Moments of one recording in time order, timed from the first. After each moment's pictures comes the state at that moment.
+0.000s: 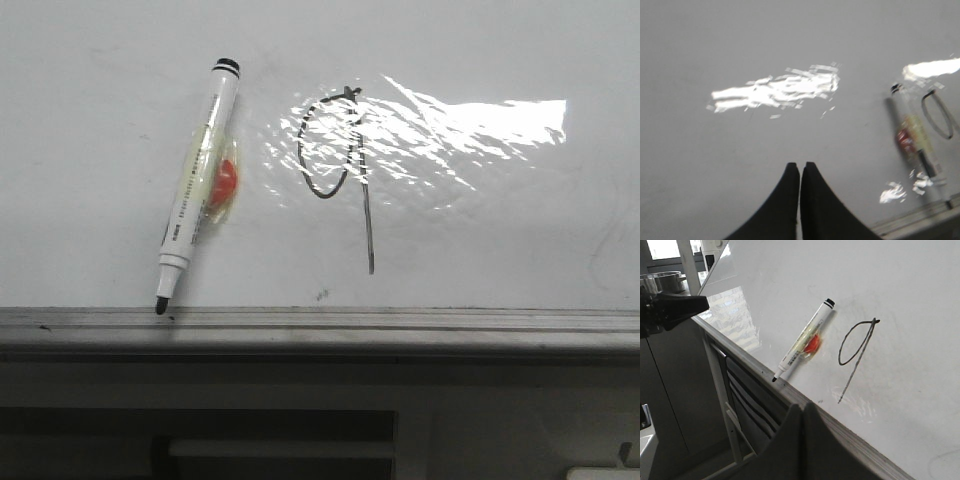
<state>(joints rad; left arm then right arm) -0.43 0.00 0.00 -0.11 0.05 0.15 0.83 0.16 -0.11 -0.01 0.05 0.02</state>
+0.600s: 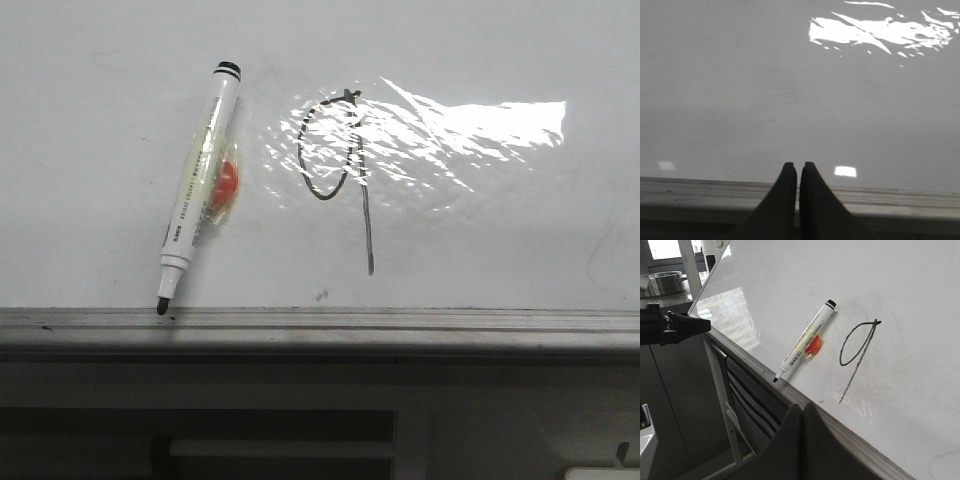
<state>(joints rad) -0.07 0.00 0.00 -0.01 0.27 -0.06 0.83 0.16 -0.11 -0.01 0.05 0.02</state>
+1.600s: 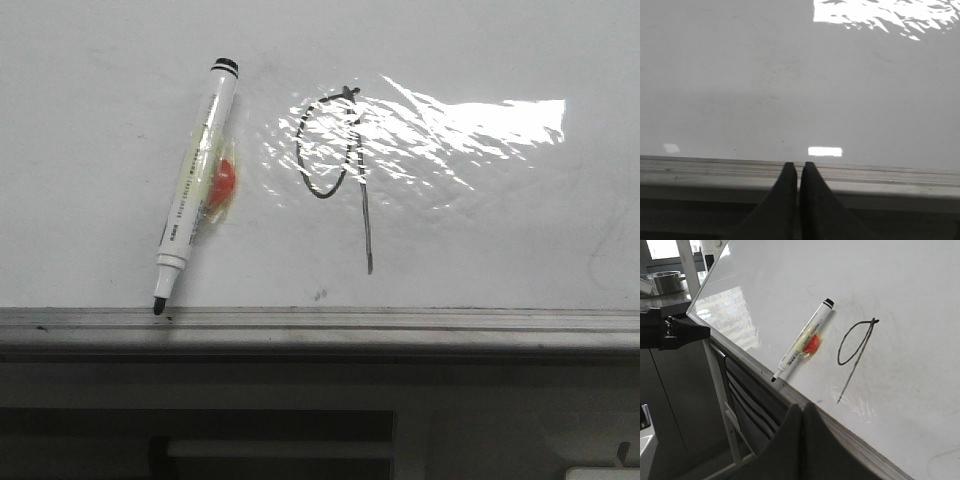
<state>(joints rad) -0.07 0.00 0.00 0.00 0.34 -0.06 0.83 0.15 -0.10 -0.01 0.04 0.02</state>
